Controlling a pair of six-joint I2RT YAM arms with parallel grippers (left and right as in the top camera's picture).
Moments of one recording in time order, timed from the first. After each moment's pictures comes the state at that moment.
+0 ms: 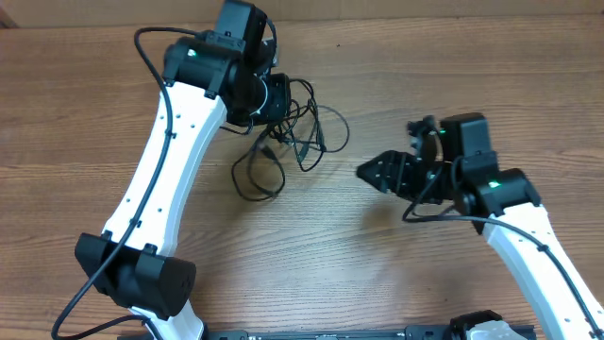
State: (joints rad) left arm -0.33 1.85 1.99 -1.32 0.30 -0.39; right arm 0.25 1.26 0.96 -0.65 -0.62 0.51
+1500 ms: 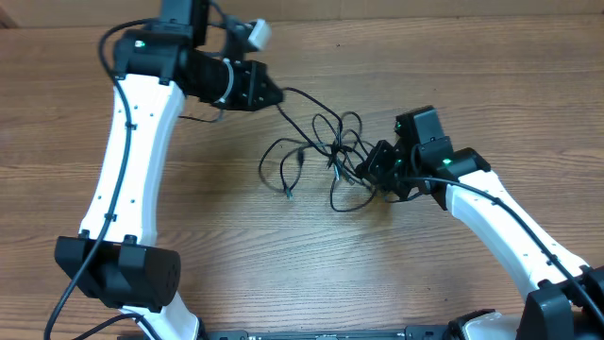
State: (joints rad) left arm -0.13 1.85 1.99 -1.29 0.70 -0.07; right arm 0.31 1.50 0.99 -0.58 -0.37 0.91
